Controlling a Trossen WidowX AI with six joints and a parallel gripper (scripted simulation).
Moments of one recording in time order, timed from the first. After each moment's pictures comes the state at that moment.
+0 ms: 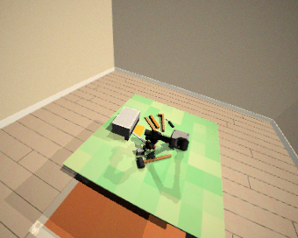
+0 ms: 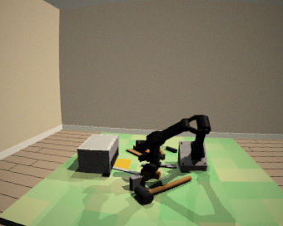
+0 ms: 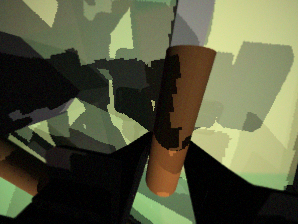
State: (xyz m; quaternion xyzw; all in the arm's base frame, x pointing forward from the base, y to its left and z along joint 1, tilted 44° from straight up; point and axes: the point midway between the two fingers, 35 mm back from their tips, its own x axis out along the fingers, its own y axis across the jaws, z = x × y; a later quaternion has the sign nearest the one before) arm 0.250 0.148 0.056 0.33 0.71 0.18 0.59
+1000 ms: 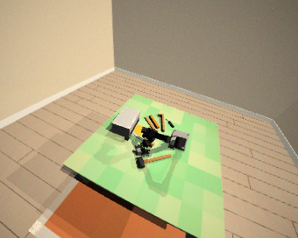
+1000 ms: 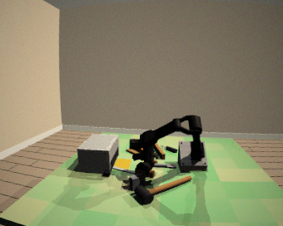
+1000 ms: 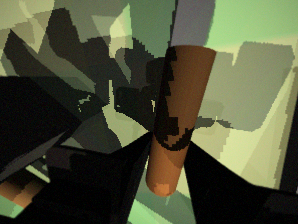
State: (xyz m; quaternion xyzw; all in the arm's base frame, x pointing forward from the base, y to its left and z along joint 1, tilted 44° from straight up) arm 0.285 0.144 0.047 0.33 0.71 0.18 0.59
